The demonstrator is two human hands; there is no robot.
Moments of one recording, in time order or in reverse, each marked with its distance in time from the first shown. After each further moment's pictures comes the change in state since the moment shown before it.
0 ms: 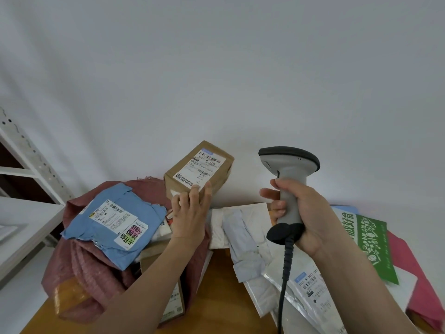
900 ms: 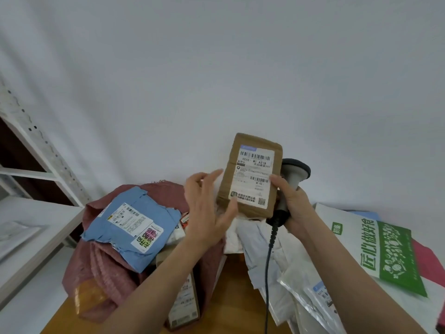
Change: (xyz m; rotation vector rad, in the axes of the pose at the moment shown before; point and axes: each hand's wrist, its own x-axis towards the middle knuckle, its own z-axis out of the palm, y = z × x) left_hand 0.032 -0.009 -0.052 -0.976 0.004 -0.226; right_hand 0.085 0.032 -0.005 -0.101 0.031 -0.117
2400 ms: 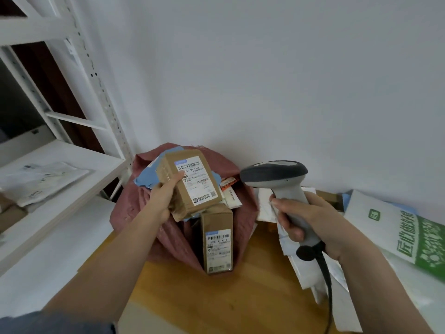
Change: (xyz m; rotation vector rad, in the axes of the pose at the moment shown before) left_hand -0.076 -0.175 -0.141 -0.715 0.109 -1.312; right_hand -0.126 0.047 0.071 -0.697 -0.461 0.138
